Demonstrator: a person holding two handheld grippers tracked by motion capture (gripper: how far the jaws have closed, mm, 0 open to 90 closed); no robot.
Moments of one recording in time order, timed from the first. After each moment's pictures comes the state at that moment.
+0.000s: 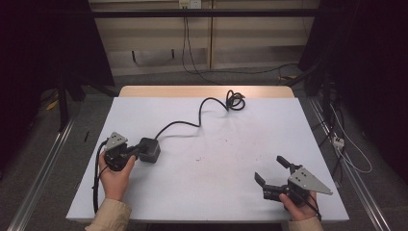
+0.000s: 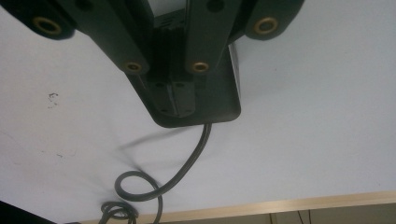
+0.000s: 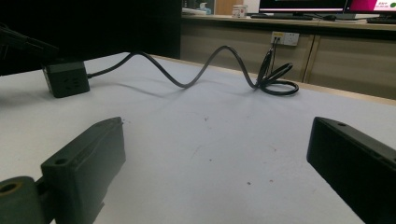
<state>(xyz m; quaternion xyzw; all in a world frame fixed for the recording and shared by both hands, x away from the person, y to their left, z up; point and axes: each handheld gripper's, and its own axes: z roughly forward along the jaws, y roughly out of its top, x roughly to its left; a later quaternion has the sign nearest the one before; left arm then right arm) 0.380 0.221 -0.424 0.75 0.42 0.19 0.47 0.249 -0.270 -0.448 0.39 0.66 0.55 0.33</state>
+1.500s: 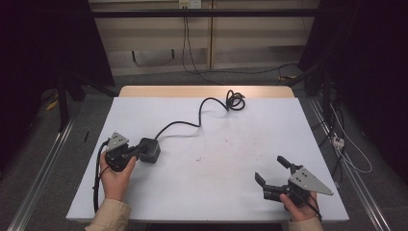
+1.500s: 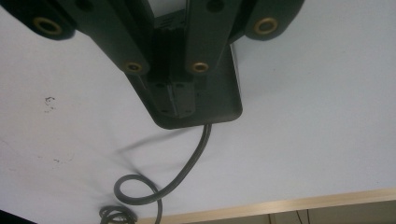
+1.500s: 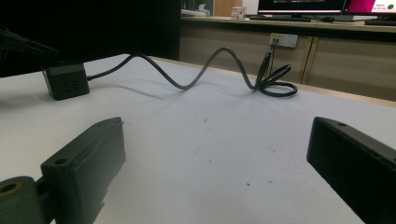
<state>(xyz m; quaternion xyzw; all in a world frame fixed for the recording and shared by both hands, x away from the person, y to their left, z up) 0.379 0.220 -0.424 0.76 0.42 0.20 0.46 0.248 -0.270 -0.446 0.40 0.65 0.55 0.33</state>
